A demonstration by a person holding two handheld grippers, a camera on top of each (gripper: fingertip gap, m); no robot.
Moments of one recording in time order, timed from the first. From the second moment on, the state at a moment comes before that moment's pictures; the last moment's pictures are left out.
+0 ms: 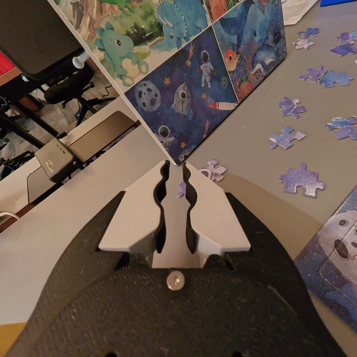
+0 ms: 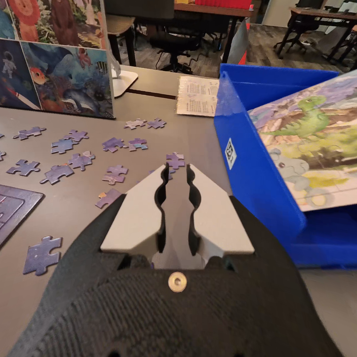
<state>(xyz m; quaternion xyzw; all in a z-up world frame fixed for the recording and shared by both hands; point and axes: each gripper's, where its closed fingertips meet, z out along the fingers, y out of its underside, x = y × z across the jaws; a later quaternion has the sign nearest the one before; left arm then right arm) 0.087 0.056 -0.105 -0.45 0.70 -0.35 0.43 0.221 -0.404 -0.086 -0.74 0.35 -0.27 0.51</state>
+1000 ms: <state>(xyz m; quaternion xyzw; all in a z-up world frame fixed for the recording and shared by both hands) 0.044 -0.009 -0.035 -0.46 0.63 -0.43 0.46 0.182 -0.406 -0.058 -0.71 0.29 -0.27 0.59</state>
